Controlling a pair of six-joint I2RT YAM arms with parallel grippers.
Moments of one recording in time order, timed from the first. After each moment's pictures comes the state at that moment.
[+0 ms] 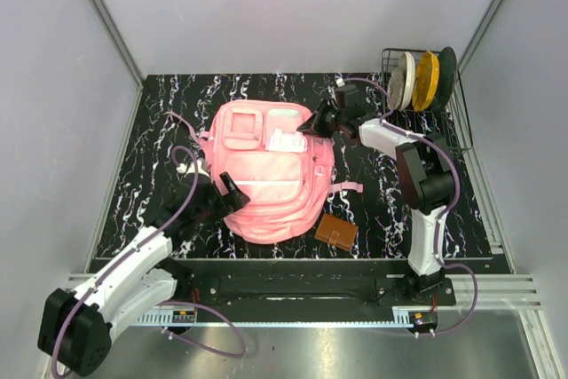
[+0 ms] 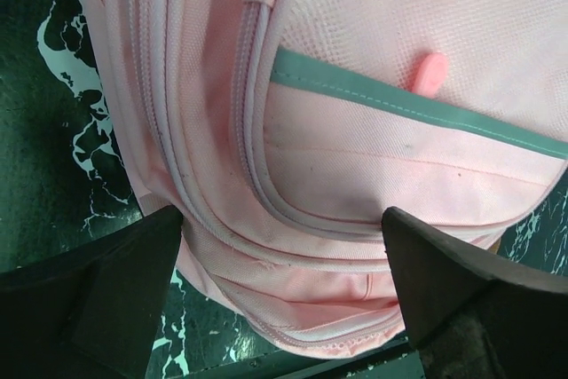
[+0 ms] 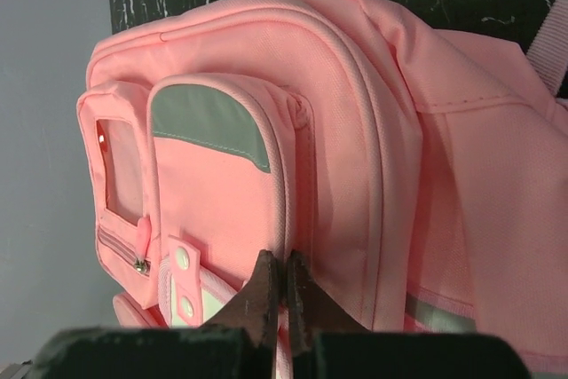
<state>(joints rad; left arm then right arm) -0.45 0.84 0.43 -0.33 0.00 -0.85 0.38 2.04 1.42 0.01 -0.44 0.83</state>
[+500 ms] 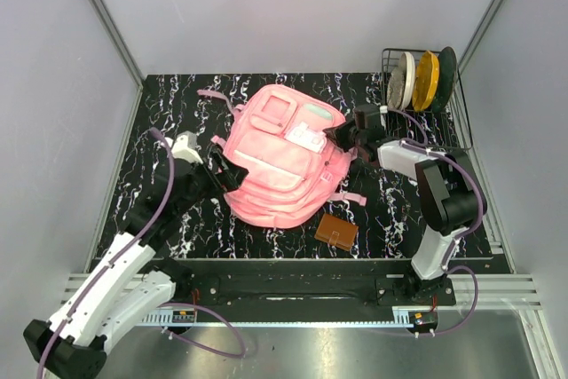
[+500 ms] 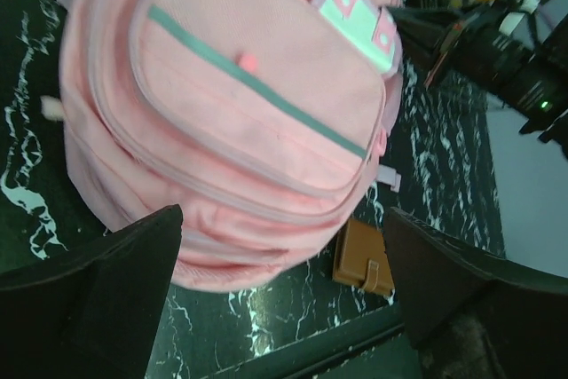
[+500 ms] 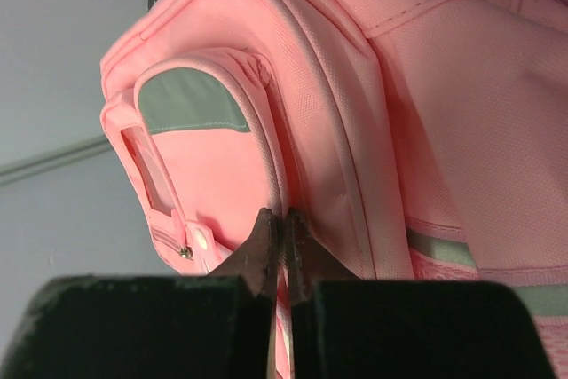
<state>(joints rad) -0.46 0.68 0.69 -0.42 -0.03 -0.74 0.32 1.82 1.06 0.17 -0.11 1.33</state>
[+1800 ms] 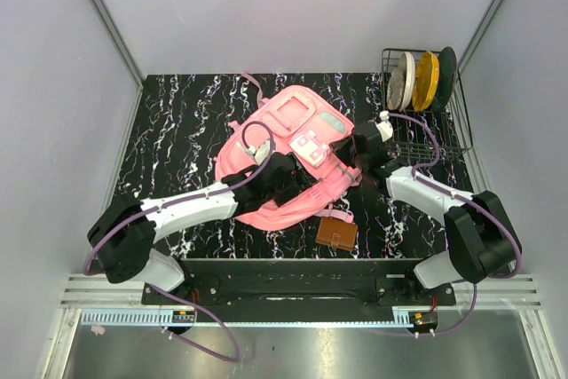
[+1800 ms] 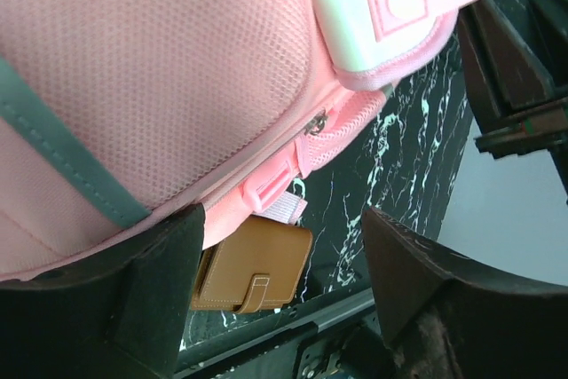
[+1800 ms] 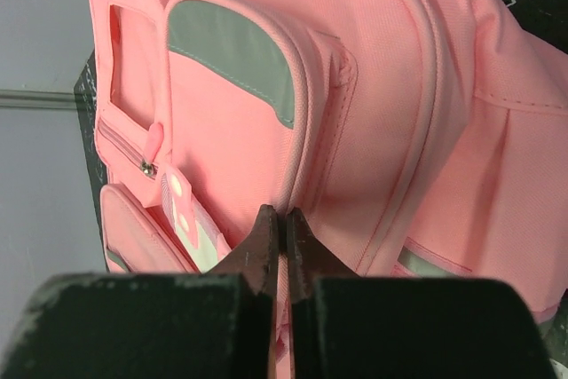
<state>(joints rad) -0.90 1.46 0.90 -0.13 -0.17 -1.24 0.48 1.47 0.83 0.12 0.19 1.08</state>
